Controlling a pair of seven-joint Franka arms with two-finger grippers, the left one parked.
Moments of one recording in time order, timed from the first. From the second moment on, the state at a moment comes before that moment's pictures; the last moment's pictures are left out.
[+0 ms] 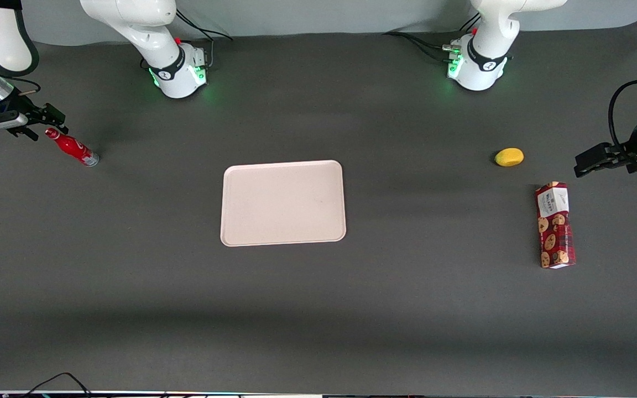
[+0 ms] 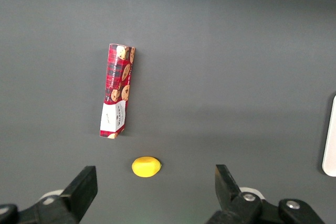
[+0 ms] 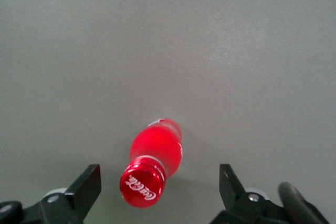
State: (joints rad) arm -0.15 -0.35 -0.72 -2.70 -0.15 2.49 -0.90
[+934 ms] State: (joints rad) arm -0.14 -0.31 -0.72 -2.69 -0.15 2.49 -0.90
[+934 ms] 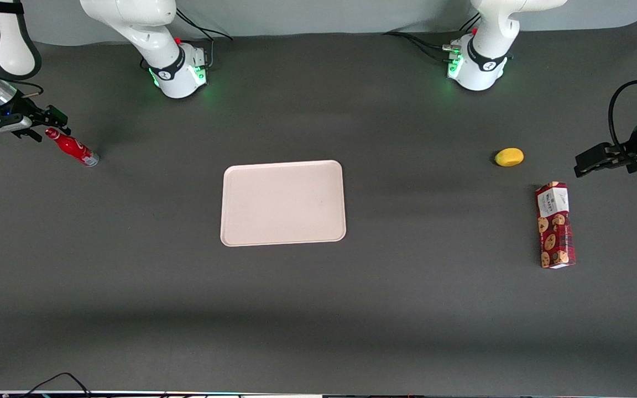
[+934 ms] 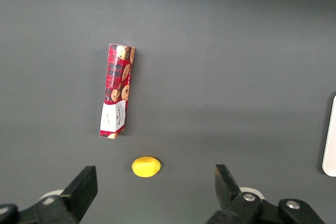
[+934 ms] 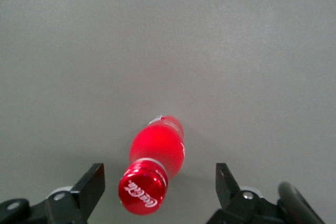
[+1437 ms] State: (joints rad) arm -0.11 -0.30 -0.71 -2.66 -0.16 2.45 -0.91
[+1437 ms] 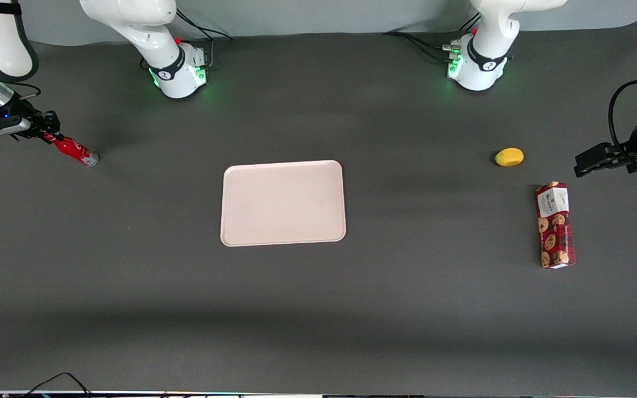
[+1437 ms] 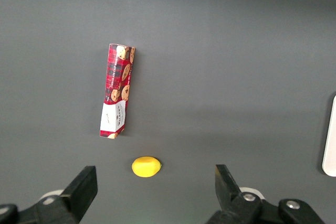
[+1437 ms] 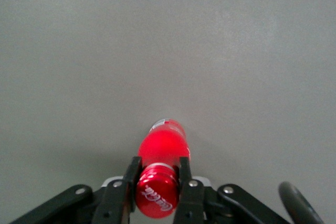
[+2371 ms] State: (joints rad) arm -0.11 -0.30 -0.52 -2.32 -0.16 2.04 -0.98
